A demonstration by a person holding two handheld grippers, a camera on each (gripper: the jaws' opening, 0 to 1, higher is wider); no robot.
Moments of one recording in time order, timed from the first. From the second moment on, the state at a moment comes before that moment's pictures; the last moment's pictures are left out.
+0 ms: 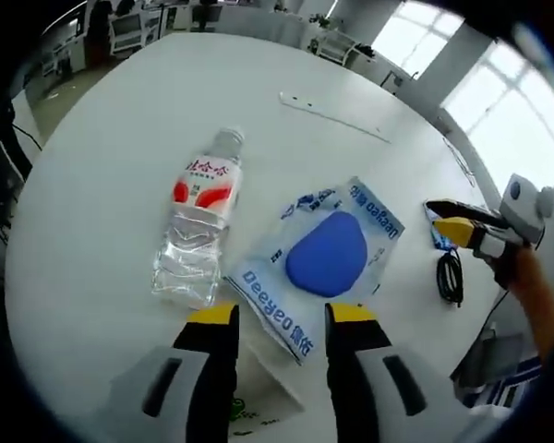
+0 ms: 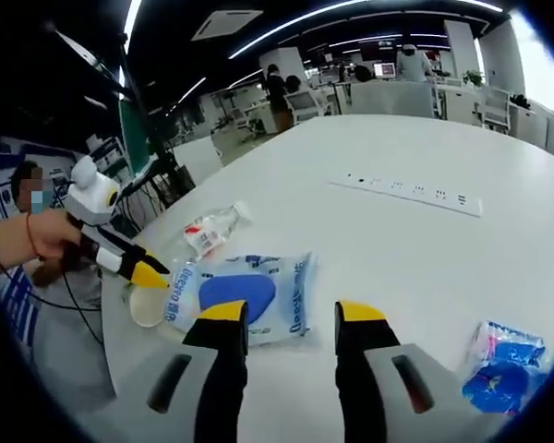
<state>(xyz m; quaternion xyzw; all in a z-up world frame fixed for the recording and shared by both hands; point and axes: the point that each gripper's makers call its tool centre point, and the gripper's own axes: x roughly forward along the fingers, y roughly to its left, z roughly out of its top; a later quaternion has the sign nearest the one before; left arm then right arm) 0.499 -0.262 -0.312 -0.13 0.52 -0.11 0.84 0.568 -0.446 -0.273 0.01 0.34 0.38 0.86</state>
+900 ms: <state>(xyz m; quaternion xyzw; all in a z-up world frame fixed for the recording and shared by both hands) 0.500 -0.265 -0.327 -0.14 0.54 -0.10 0.82 0.578 -0.441 -0.309 0.01 0.37 0.39 0.84</state>
